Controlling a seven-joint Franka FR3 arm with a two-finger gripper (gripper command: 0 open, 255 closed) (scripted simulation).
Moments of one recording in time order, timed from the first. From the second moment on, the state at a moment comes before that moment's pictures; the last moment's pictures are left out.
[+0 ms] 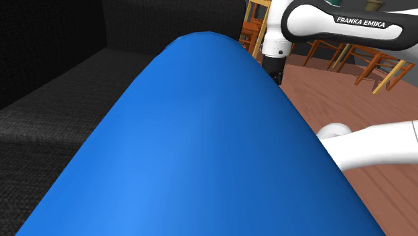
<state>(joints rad) -0.02 -0.76 0.07 -2.42 0.05 1.46 0.09</state>
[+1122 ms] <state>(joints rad) -0.03 -0.28 0.18 -1.87 0.32 1.42 0.51</state>
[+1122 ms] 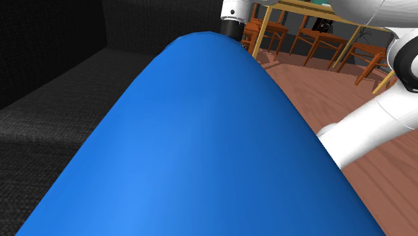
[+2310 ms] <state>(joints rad) -0.04 -0.23 0.19 -1.90 0.35 1.51 0.53</state>
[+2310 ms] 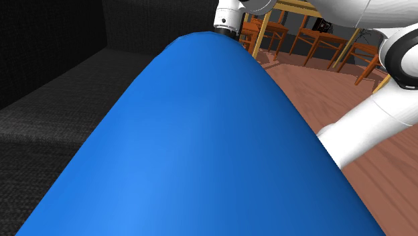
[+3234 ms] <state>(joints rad) -0.04 -0.19 0.18 -1.74 0.35 1.37 0.57</state>
